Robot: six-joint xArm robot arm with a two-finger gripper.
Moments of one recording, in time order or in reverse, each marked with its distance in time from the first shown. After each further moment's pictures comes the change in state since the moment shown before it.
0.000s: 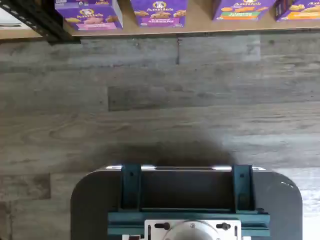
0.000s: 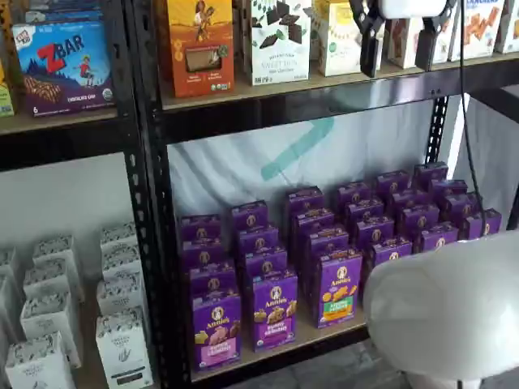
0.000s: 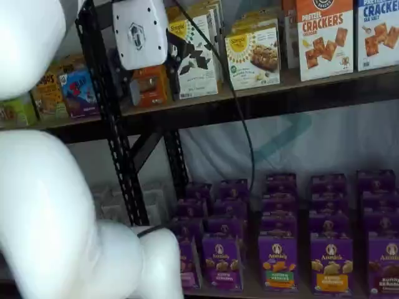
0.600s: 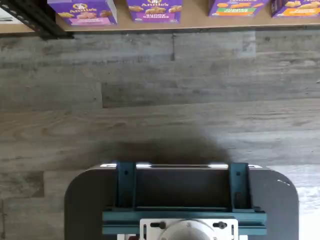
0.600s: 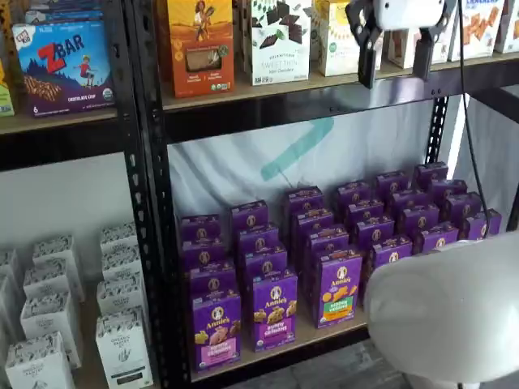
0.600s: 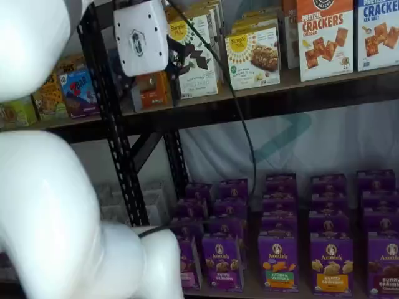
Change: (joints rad) arm 0.028 -0.006 0.044 -0.016 -0.022 0.021
